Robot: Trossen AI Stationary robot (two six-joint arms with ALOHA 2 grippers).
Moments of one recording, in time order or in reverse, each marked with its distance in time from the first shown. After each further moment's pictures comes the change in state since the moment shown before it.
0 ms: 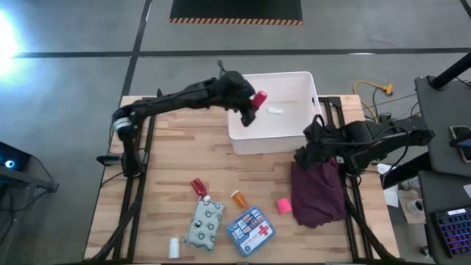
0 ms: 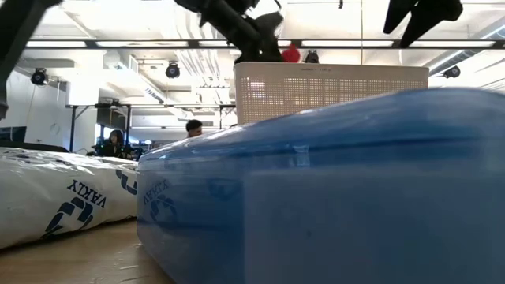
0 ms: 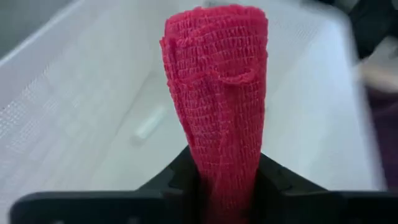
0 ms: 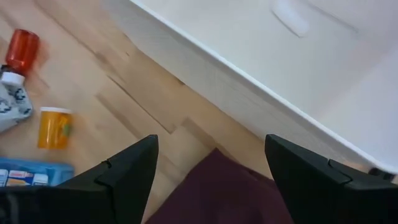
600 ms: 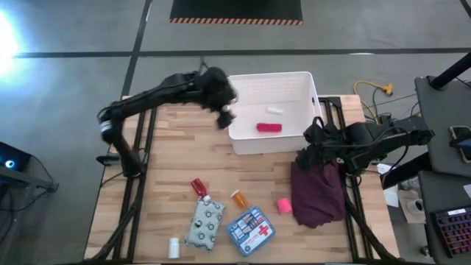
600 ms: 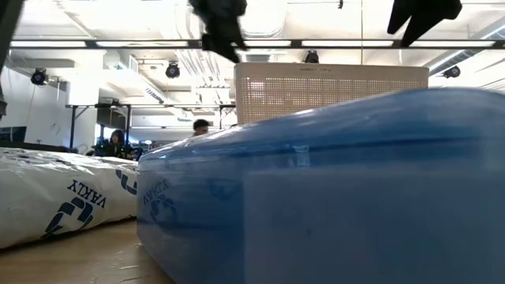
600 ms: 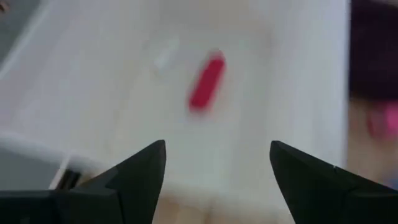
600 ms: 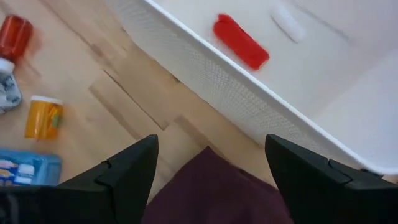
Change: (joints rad) left arm -0.024 -0.168 0.074 -0.495 -0.034 0.109; right arm 0.026 0.005 0.000 -0.018 0.022 -0.057
